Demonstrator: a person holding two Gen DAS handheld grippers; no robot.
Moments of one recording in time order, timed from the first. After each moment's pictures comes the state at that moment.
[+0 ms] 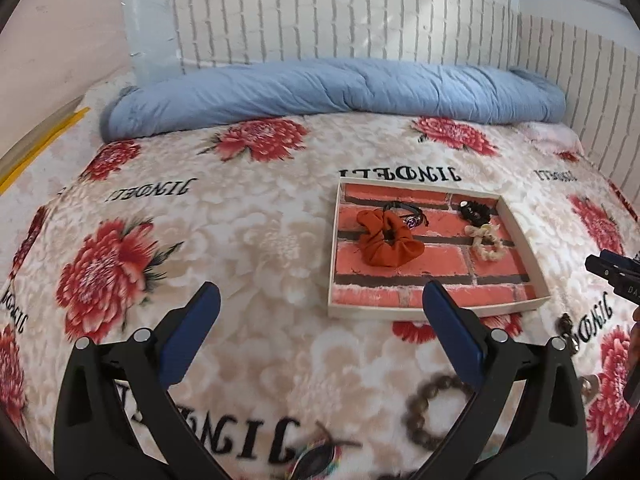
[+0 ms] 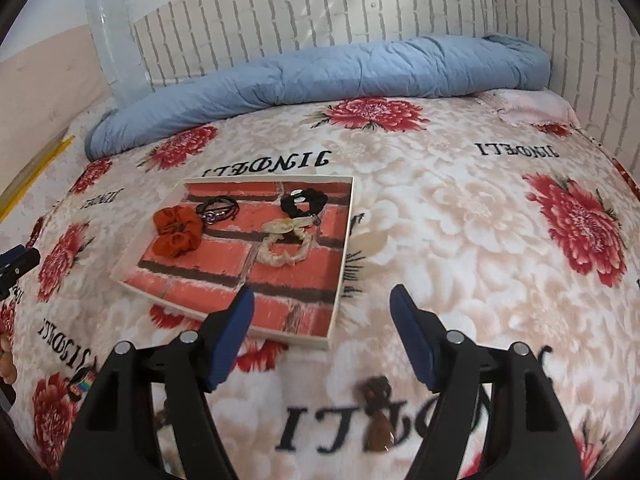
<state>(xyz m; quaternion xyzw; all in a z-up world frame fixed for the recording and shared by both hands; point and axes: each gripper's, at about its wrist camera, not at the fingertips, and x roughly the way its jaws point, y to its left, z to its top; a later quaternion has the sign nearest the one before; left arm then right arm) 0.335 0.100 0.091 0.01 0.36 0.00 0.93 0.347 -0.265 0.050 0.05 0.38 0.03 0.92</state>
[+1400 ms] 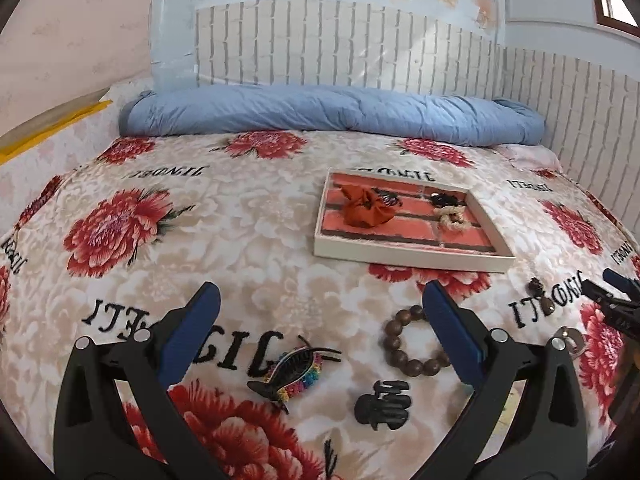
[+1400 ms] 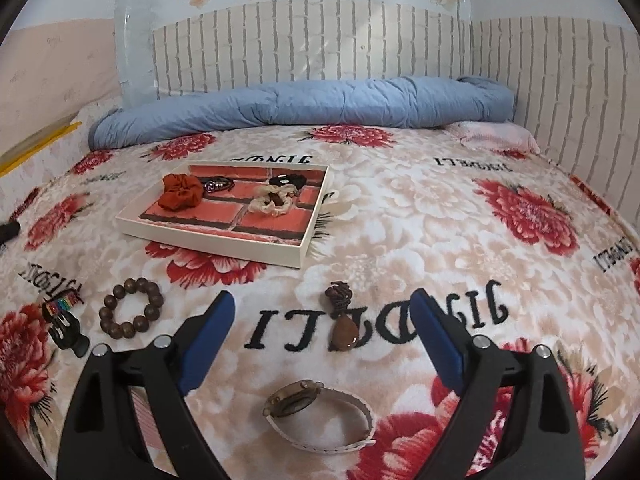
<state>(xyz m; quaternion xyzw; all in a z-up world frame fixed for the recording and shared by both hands) 0.213 0.096 0.050 -0.02 0.30 -0.01 0.95 0.215 -0.266 0.016 0.01 0.31 0.00 0.95</state>
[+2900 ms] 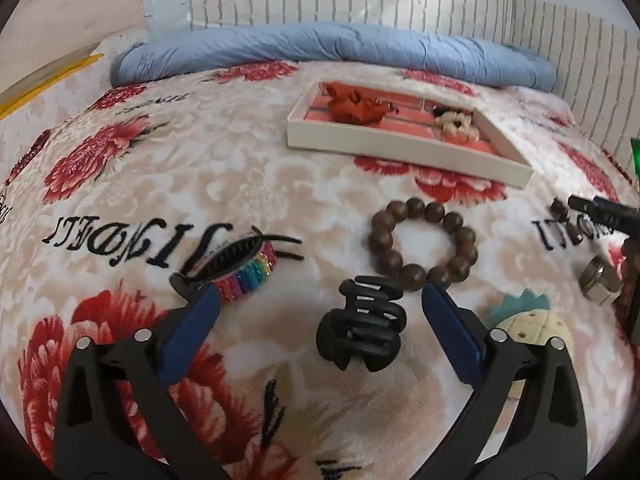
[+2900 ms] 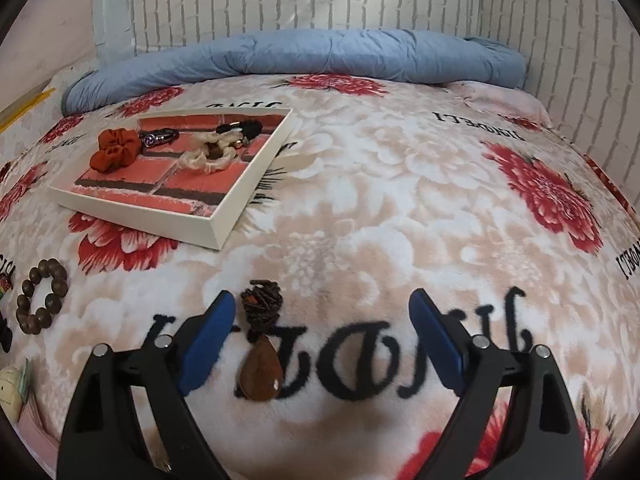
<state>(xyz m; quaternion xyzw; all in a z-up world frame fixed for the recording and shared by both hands) 0.212 0.053 -0.047 -0.01 0.38 0.00 0.92 0.308 -0.309 -0.049 -0.02 0.38 -0.01 0.93</state>
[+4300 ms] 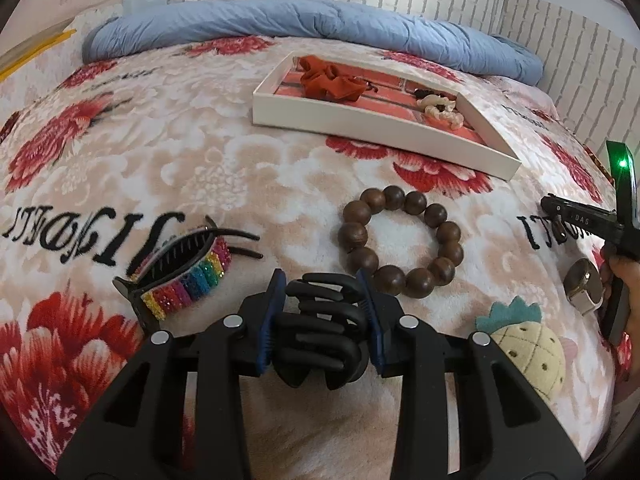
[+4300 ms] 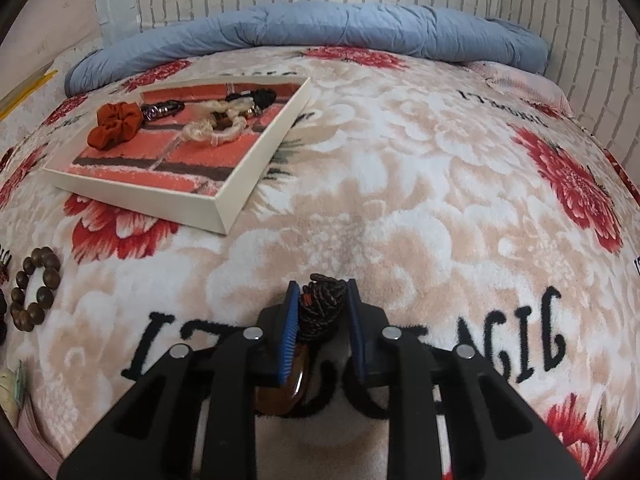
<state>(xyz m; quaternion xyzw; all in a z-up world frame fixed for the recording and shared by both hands) 0.232 0.048 -0.057 -0.04 0.41 -0.05 0.91 0.325 -0.301 -0.063 -0.02 0.42 0.01 0.91</state>
